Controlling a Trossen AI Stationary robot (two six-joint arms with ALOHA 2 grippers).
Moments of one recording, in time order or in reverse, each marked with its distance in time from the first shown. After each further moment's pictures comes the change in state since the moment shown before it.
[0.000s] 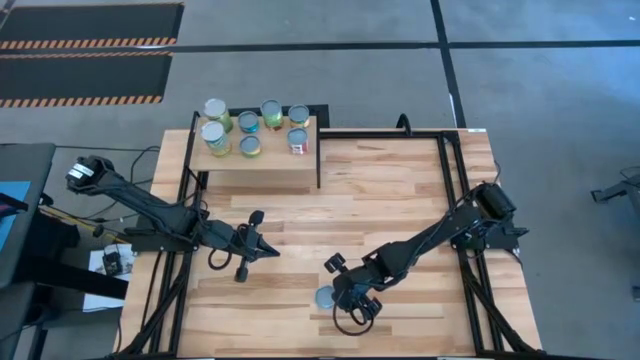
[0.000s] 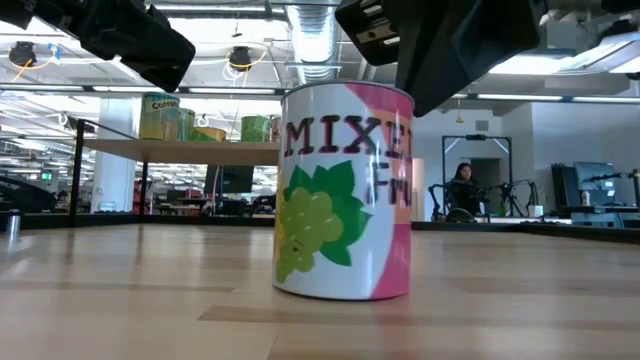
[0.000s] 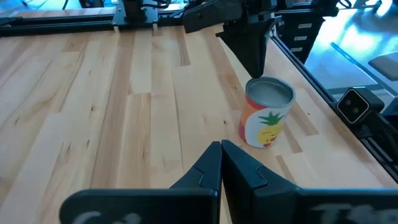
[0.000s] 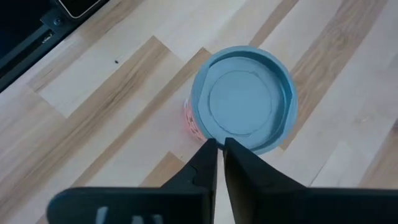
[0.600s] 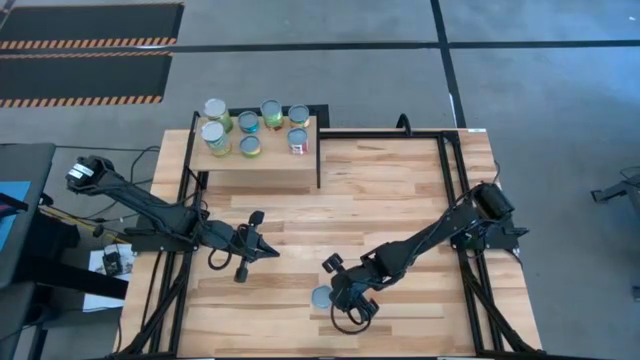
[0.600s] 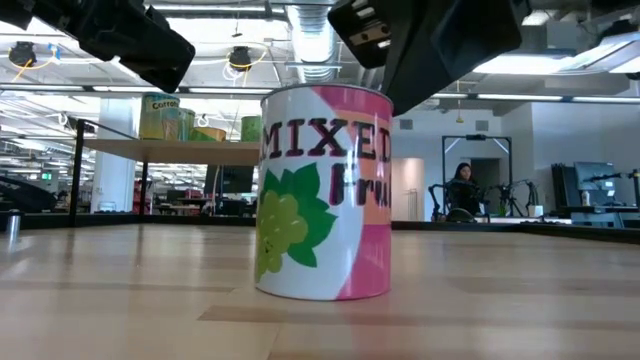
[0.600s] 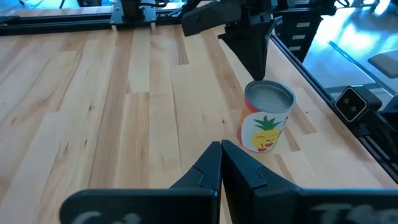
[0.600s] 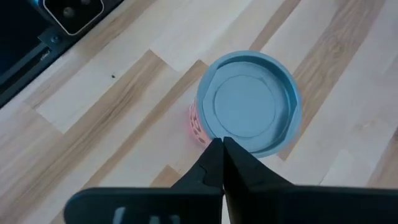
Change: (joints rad) left arm 0.000 0.000 0.000 -0.003 0.007 0.000; right arm -0.011 0.014 0.002 0.016 -0.003 0.012
